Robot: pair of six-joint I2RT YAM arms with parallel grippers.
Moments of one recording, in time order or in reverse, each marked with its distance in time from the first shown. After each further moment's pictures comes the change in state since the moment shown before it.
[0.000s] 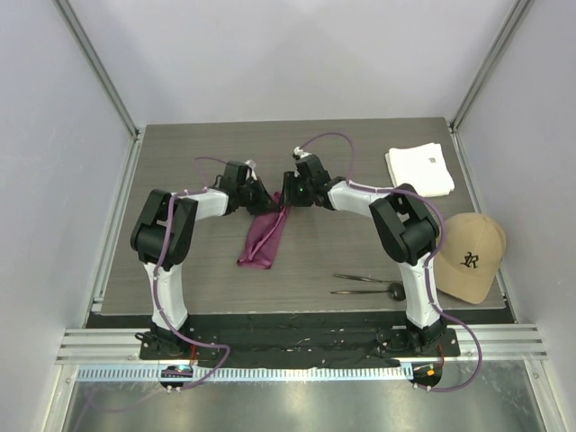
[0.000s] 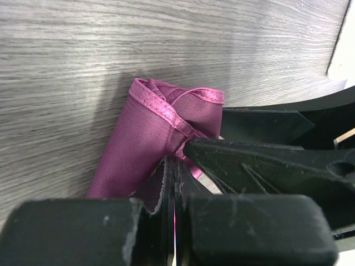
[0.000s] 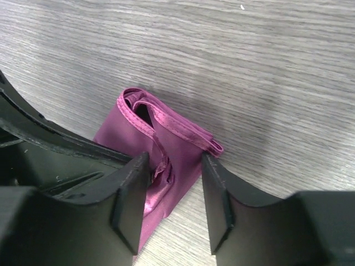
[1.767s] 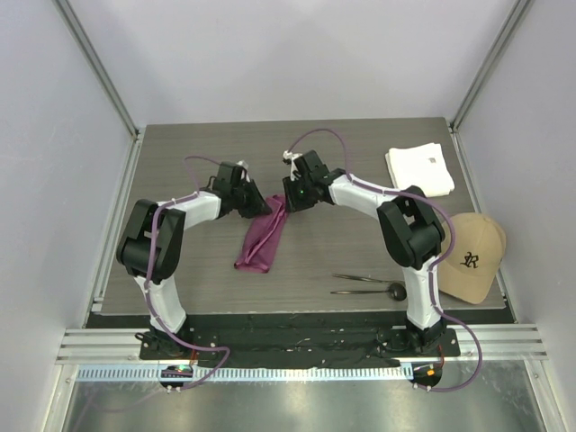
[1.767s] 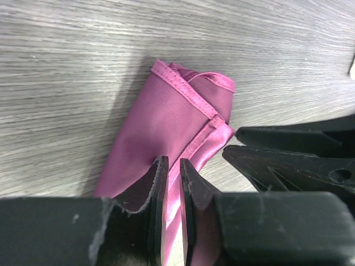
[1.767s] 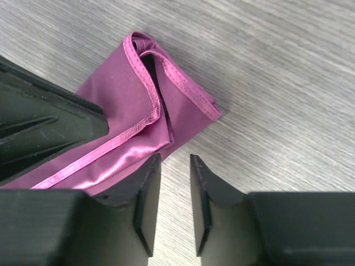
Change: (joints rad) left arm 0.005 -0.146 -0.070 -0.111 -0.107 0.044; right arm 0.014 -0.060 0.074 -0.279 -0.062 -0.254
